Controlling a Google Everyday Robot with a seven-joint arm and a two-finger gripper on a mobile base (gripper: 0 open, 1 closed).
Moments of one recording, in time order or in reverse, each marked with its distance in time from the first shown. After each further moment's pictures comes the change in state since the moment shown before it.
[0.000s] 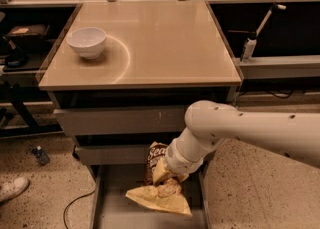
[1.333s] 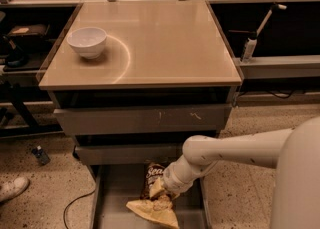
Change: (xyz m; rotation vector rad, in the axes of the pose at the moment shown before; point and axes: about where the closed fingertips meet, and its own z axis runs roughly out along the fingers) arm -0.028 -0.056 0.147 -0.134 0.038 0.085
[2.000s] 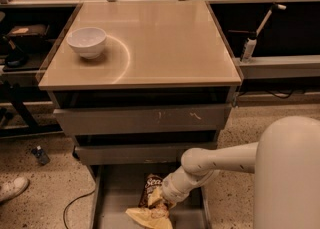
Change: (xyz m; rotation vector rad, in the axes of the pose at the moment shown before) arm -0.005 -0.030 0.068 -0.065 0.051 0.062
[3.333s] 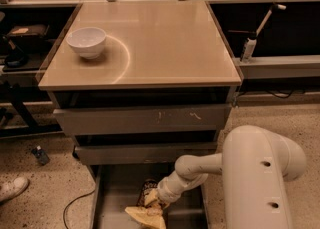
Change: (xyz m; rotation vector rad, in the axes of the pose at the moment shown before) arm -0.061 -0.045 0.089 -0.042 0.023 0.042
